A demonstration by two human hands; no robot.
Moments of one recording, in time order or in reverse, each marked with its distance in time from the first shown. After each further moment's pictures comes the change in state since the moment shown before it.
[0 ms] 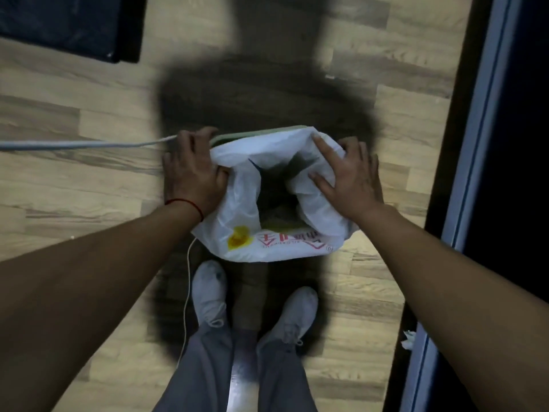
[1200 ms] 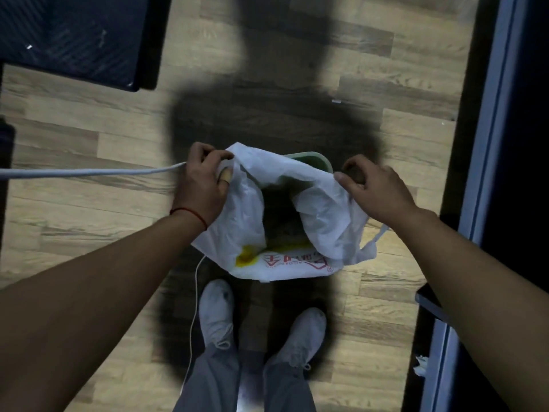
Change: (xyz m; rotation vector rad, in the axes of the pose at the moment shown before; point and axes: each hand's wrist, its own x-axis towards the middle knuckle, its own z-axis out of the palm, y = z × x) left_hand 0.023 -0.007 -0.012 -0.217 0.064 0.107; right_hand 0.023 0.017 -0.036 0.328 -0.157 0.168
